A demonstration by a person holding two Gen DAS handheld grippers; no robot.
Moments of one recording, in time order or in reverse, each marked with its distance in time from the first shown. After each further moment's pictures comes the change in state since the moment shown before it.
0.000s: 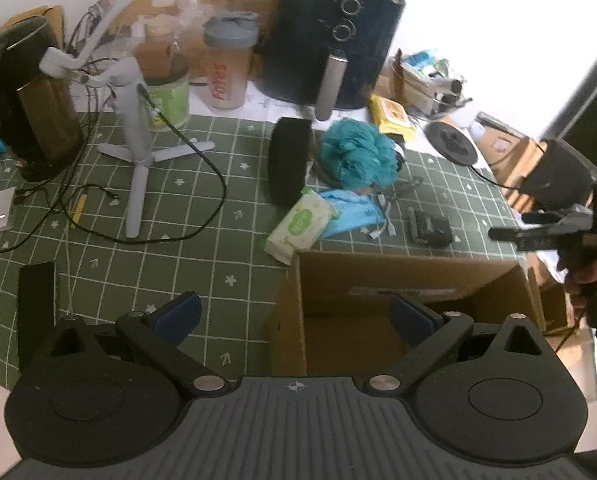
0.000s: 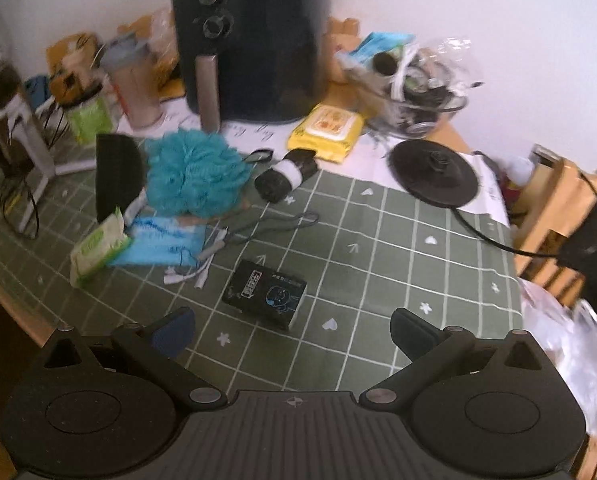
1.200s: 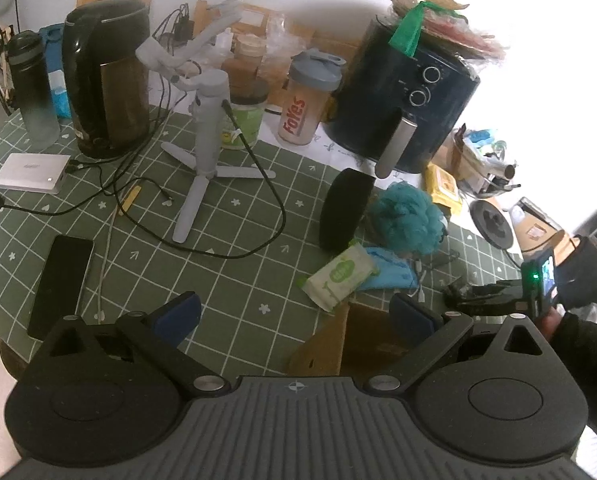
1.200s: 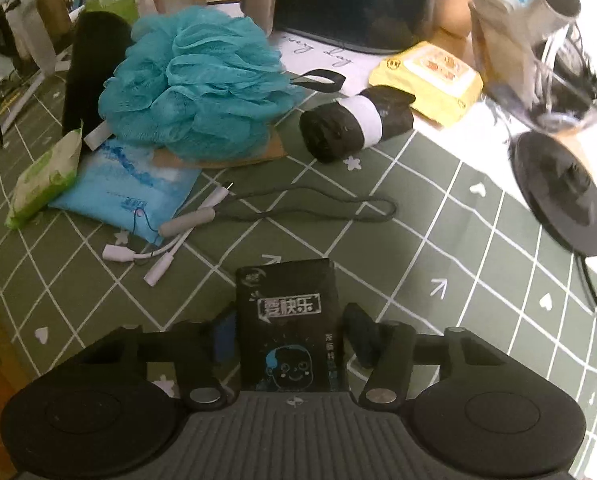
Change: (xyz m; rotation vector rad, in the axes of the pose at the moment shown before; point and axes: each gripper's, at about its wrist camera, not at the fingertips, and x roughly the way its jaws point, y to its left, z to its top) left arm -0.015 0.032 0.006 -0.235 -0.117 0.073; right arm 0.151 -0.004 0.027 -0.229 0.164 0.140
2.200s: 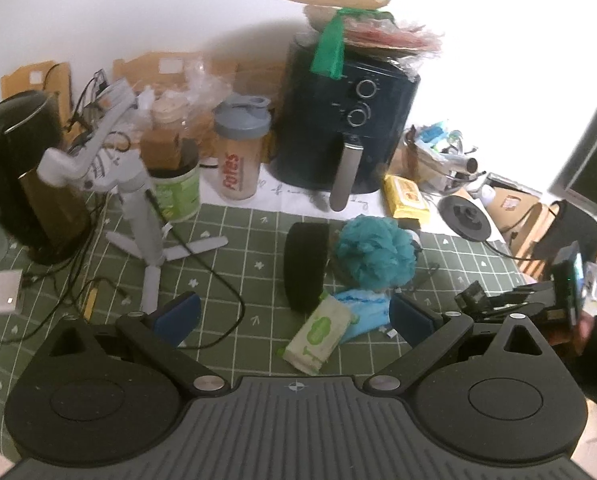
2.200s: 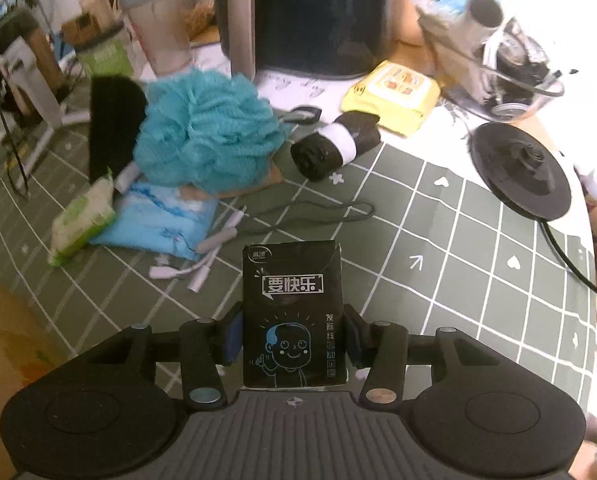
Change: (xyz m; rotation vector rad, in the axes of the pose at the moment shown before) left arm 0.025 -0.034 0.053 0.267 -0.064 -0.080; right arm -0.070 0.008 -0.012 0.163 -0.087 -0.006
